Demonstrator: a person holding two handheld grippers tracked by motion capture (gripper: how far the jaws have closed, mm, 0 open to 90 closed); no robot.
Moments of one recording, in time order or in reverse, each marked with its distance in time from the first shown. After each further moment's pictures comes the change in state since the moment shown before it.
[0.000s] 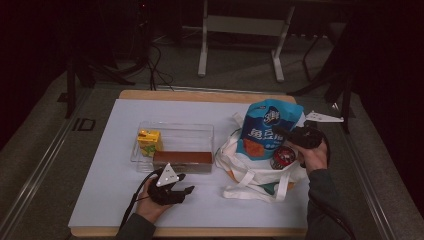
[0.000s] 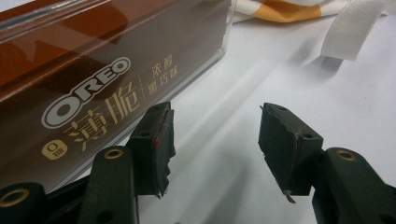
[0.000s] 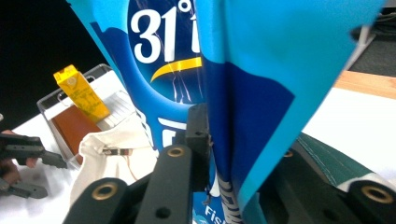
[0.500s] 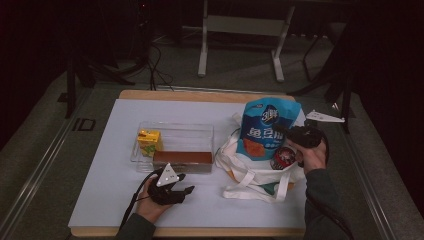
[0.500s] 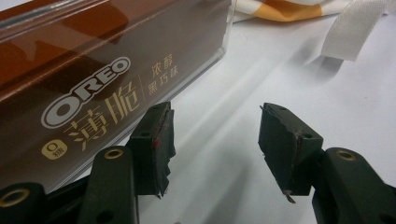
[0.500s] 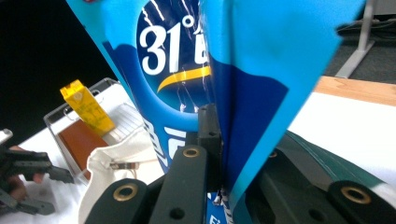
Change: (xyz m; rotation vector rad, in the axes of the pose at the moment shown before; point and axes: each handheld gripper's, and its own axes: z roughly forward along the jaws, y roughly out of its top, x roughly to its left) left arm 0.000 0.000 0.000 0.002 0.000 0.000; right arm 0.006 0.004 0.000 -0.046 0.002 0.026
